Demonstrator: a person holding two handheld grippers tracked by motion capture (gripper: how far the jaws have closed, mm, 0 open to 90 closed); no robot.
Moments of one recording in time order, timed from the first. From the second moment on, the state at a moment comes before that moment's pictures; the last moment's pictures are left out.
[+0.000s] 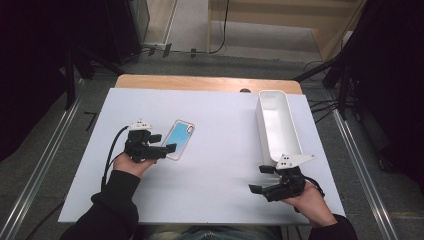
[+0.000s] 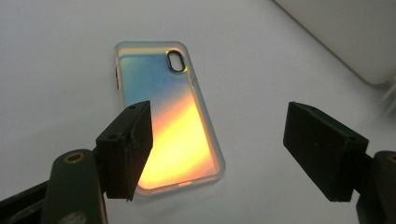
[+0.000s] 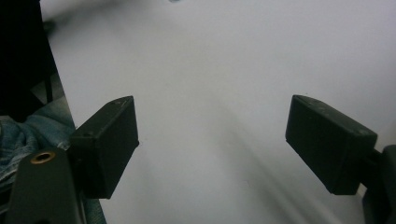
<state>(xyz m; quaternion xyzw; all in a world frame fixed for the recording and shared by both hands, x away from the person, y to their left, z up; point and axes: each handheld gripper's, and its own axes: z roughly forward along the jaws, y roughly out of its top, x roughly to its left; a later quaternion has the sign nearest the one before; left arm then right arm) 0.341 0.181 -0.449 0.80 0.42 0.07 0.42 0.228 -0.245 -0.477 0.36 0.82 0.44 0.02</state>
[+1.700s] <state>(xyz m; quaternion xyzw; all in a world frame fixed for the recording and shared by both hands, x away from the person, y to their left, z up) 0.391 0.139 -0.455 0.81 0.43 0.11 0.39 0.228 -0.244 -0.478 0.35 0.83 0.43 0.02</state>
